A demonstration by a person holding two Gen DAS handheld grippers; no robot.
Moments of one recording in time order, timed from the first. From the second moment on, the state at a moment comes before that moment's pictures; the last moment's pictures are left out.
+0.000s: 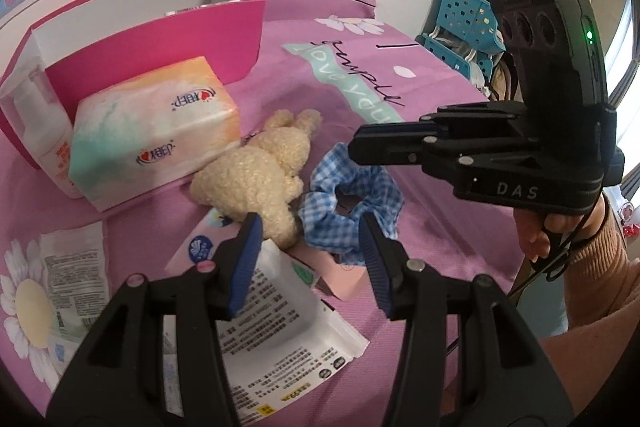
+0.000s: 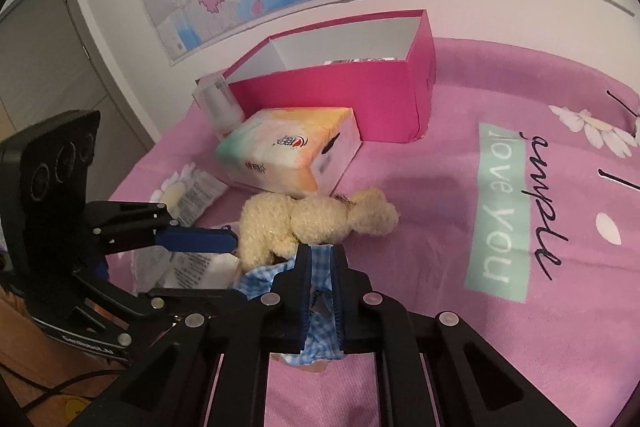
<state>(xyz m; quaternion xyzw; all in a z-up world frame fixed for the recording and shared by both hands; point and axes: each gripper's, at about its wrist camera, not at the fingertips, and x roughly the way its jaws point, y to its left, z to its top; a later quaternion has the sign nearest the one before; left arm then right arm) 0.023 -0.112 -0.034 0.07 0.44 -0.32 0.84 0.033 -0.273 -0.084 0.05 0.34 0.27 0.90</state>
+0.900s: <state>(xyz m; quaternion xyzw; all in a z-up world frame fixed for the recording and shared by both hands) 0.033 -0.107 -0.012 0.03 0.42 -0.36 0.83 0.032 -0.271 -0.044 0.07 0.28 0.31 0.91</state>
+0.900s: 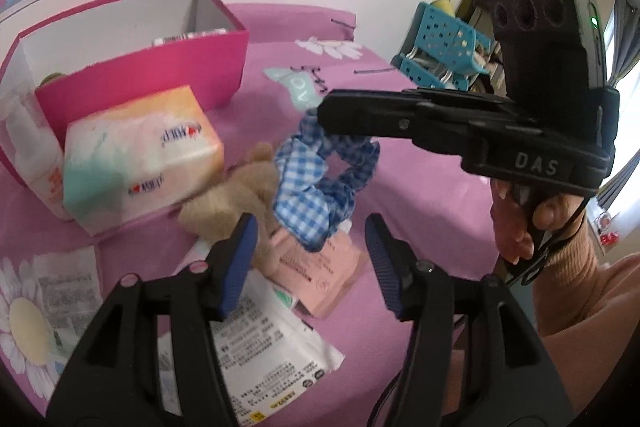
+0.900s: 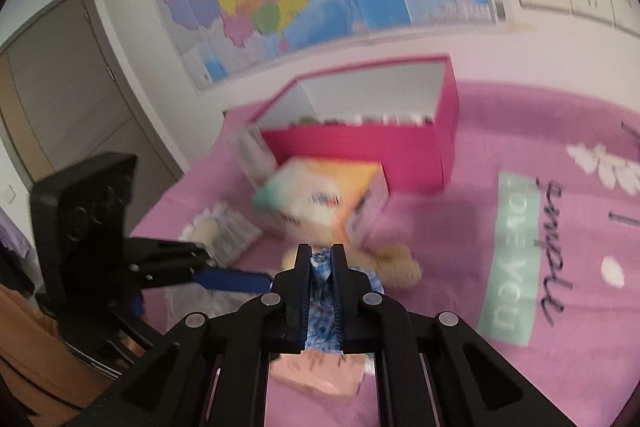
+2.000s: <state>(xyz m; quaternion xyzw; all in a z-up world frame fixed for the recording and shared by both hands) 0.169 -0.109 0.052 0.06 0.34 -0.24 0.91 0.154 -0.245 0.049 0.06 0.20 0.32 0.92</state>
